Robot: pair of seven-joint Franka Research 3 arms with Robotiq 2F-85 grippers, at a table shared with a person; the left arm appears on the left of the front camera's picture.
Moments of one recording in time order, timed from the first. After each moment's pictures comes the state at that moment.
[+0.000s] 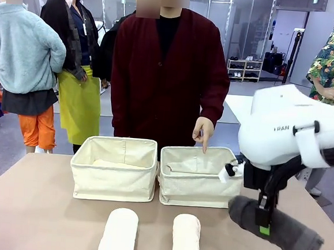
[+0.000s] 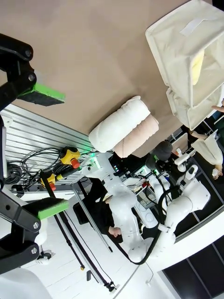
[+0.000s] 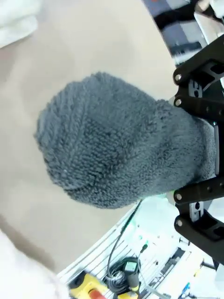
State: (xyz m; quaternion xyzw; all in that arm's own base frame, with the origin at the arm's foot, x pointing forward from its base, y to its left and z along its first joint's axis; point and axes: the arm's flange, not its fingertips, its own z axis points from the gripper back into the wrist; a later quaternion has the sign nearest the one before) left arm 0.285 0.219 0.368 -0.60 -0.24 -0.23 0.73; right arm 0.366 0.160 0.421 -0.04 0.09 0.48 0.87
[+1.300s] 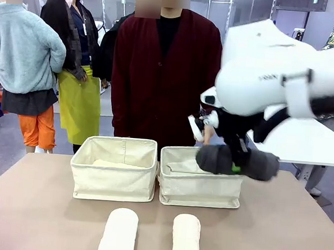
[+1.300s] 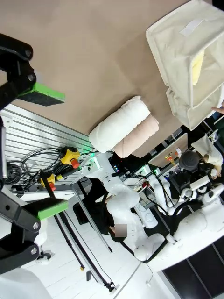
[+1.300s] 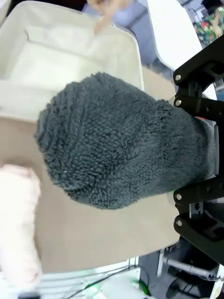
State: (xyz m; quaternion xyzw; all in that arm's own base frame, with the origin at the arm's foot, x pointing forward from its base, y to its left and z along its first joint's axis) left arm 0.285 0.219 0.368 -0.60 -0.24 -0.23 0.73; right arm 0.429 0.248 0.537 -0.11 0.00 0.74 0.67
